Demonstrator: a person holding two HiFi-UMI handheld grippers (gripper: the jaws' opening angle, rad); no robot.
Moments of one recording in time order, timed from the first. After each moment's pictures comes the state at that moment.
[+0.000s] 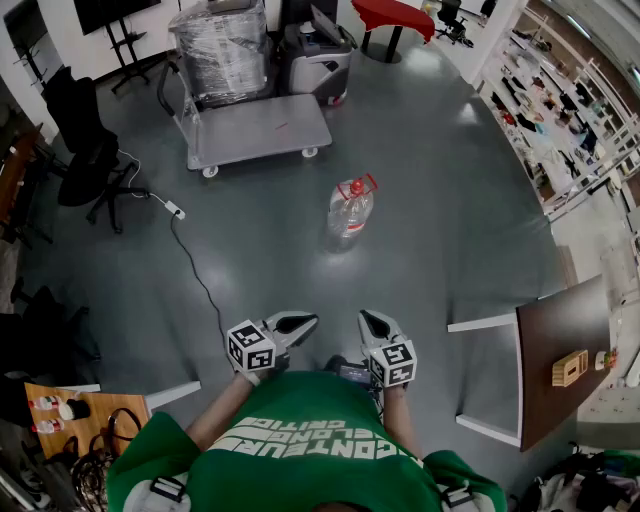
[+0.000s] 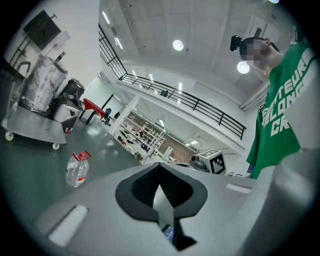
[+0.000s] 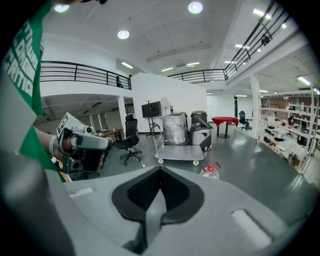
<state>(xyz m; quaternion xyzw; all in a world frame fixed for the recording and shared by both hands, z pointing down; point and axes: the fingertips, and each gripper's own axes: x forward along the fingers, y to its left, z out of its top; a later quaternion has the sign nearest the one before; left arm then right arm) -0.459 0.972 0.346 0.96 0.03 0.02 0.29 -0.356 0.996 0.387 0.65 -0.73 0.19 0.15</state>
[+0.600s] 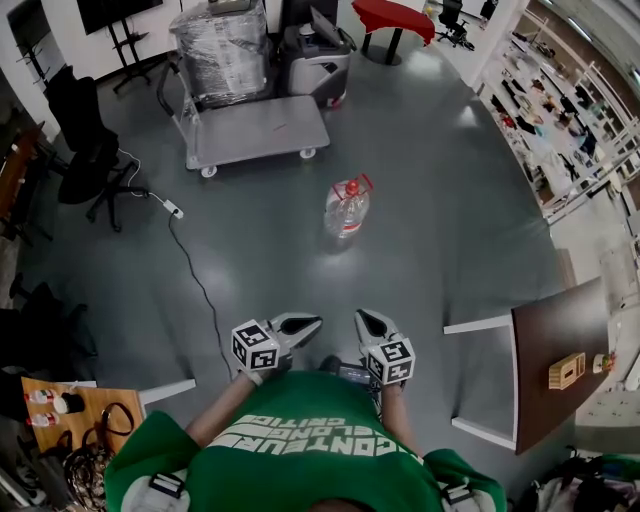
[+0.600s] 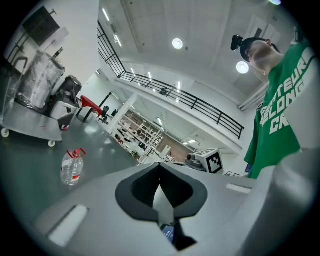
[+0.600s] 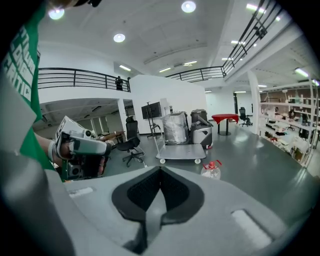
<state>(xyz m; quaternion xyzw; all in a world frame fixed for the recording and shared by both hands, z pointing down) -0.431 1.002 0.346 0.95 0.05 0.03 0.30 -0.340 1.011 0.391 0.64 -0.73 0.20 0.13</state>
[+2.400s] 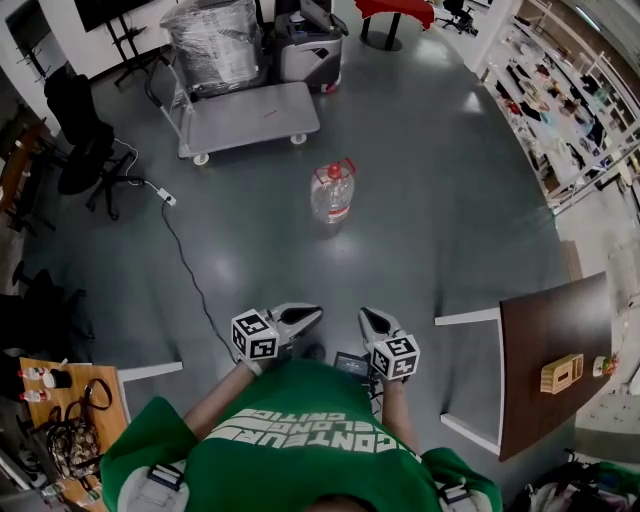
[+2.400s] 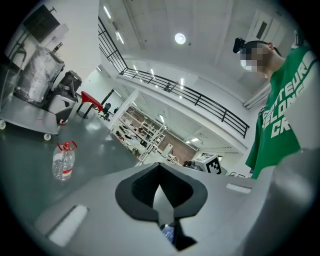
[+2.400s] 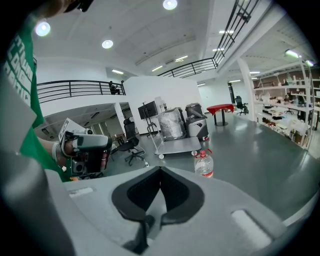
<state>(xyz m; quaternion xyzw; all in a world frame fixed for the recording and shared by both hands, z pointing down) -0.311 1.067 0.357 0.95 0.04 0.04 0.30 -0.217 1.096 0.422 0.63 -0.73 0.26 0.09</state>
